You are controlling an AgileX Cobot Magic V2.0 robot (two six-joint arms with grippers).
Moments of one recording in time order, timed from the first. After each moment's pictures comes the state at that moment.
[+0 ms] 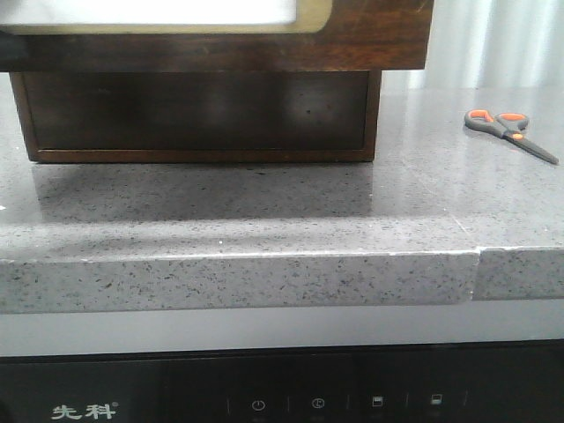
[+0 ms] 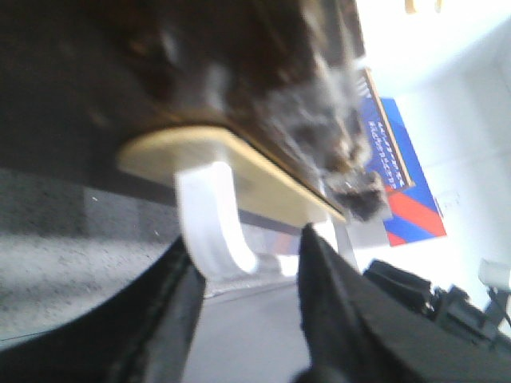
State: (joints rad) left arm 0.01 0.96 -0.42 -1.78 0.97 0.93; right arm 0.05 0.74 -0.75 -0.02 0.73 -0.01
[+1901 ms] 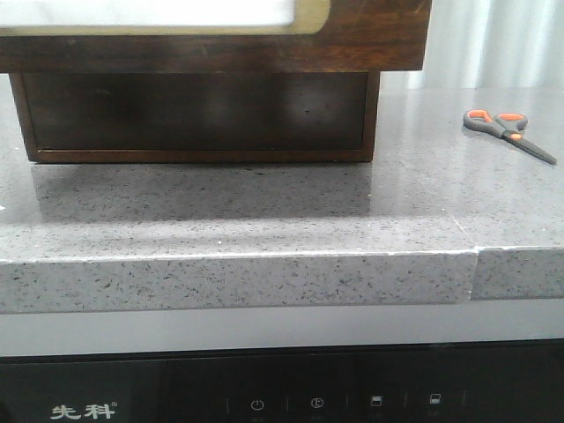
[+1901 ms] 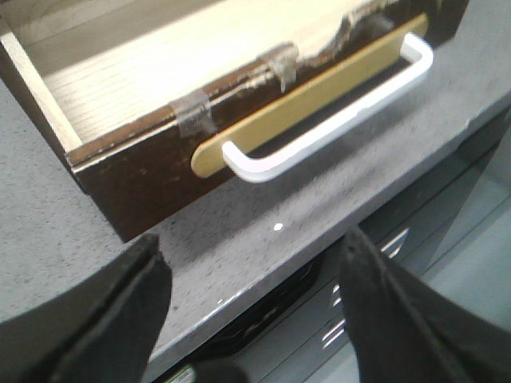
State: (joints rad) left arm -0.52 0.57 -0.93 -0.04 0.95 0.11; right arm 0.05 0.74 -0.75 -0.04 0.73 -0.01
